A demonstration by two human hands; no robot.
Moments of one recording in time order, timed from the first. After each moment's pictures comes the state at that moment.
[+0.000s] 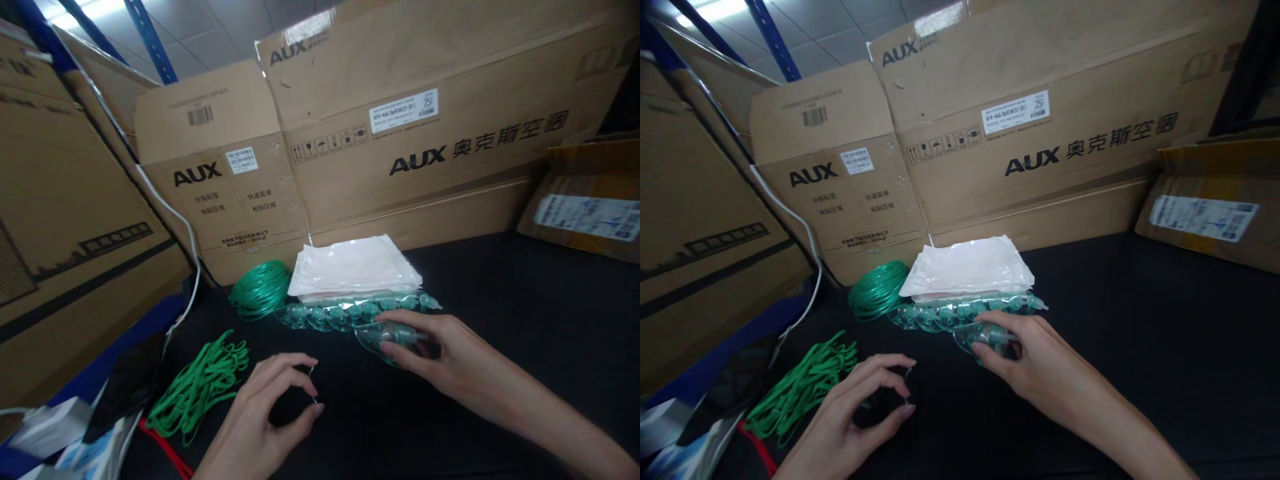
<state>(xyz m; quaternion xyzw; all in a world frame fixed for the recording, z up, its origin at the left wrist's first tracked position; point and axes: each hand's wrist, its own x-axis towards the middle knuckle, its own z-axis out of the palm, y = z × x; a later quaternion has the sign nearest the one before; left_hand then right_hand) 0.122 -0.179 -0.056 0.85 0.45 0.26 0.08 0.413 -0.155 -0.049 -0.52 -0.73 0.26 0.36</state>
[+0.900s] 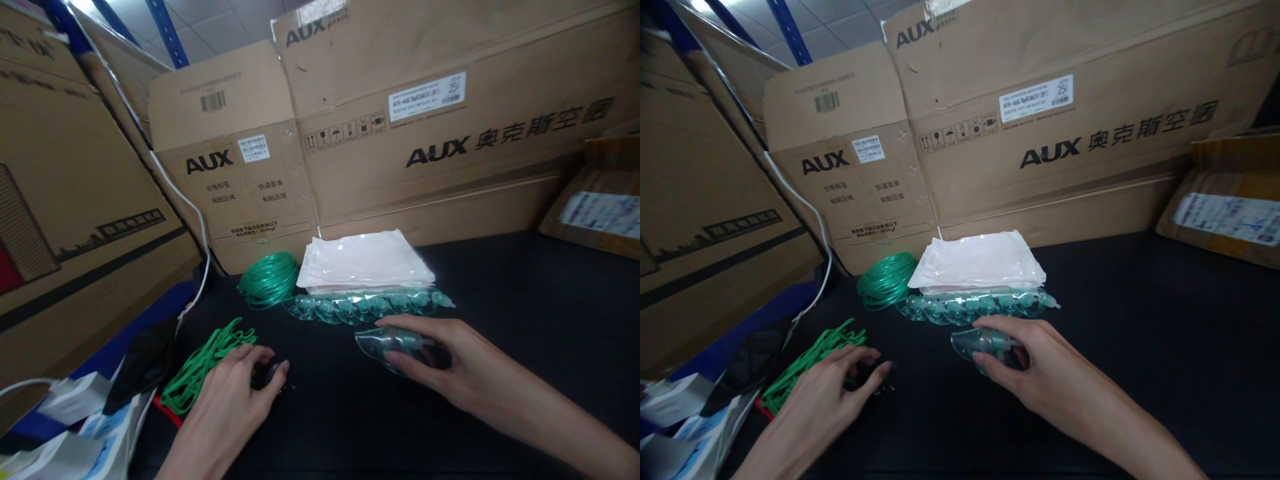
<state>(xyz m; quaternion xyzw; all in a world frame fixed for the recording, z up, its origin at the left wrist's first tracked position) 0.092 -0.167 -0.054 0.72 0.69 0.12 0.02 0.408 -0.159 -0.053 -0.51 -0.75 0.29 0.31</state>
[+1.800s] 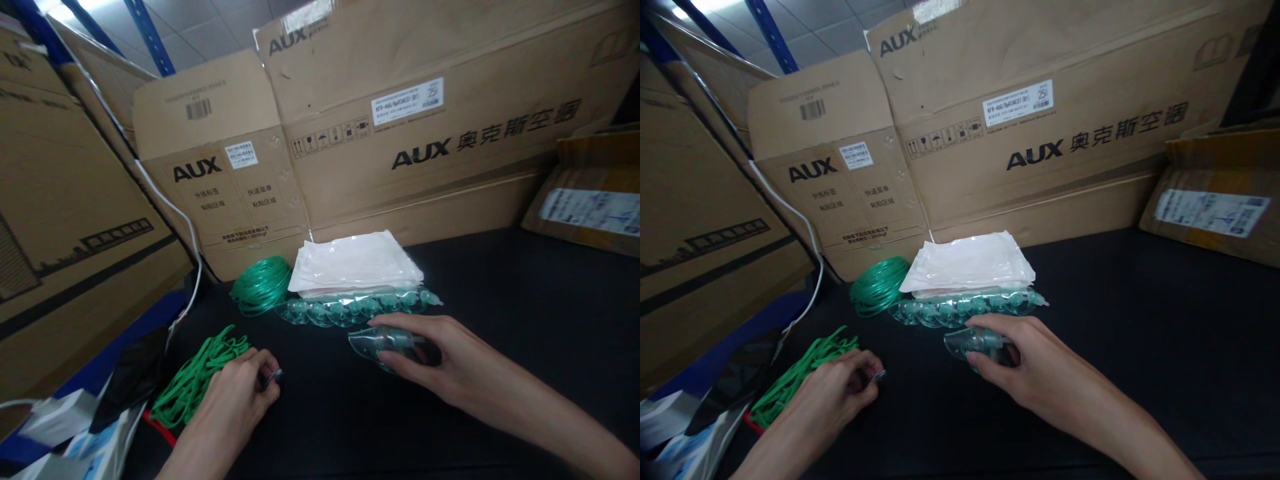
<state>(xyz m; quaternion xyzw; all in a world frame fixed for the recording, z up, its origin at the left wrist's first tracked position) 0.106 -0.155 -0.040 0.72 0.69 0.01 0.11 0.415 -0.162 -0.052 -0.52 -0.75 0.27 0.31</state>
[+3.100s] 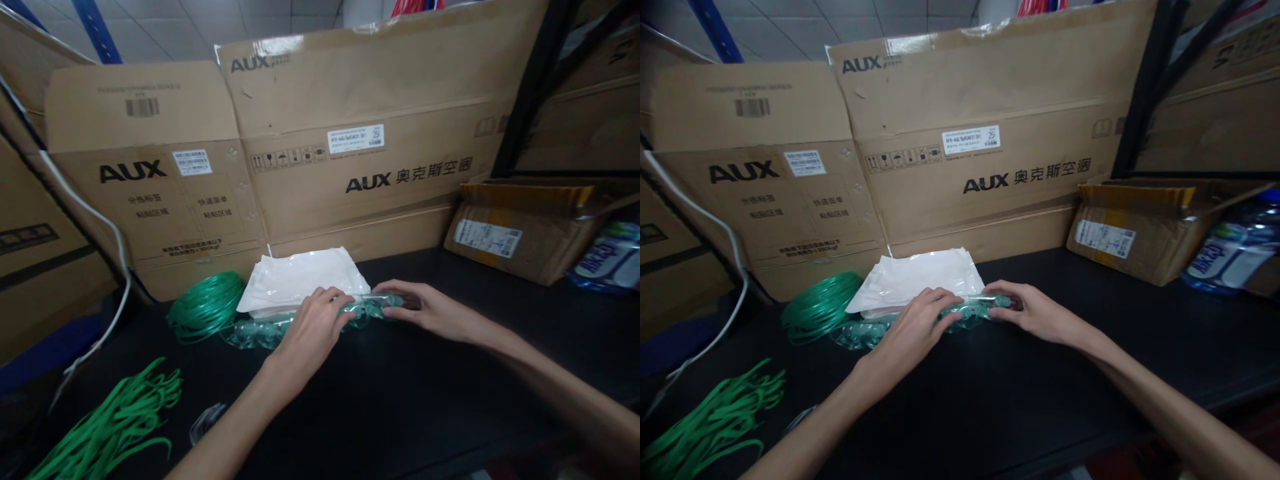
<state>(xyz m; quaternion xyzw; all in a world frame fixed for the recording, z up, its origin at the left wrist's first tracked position) 0.278 -0.078 -0.033 0.92 0.33 0.22 0.03 0.529 -0.109 -0.041 -0.49 -0.75 0.30 0.33</state>
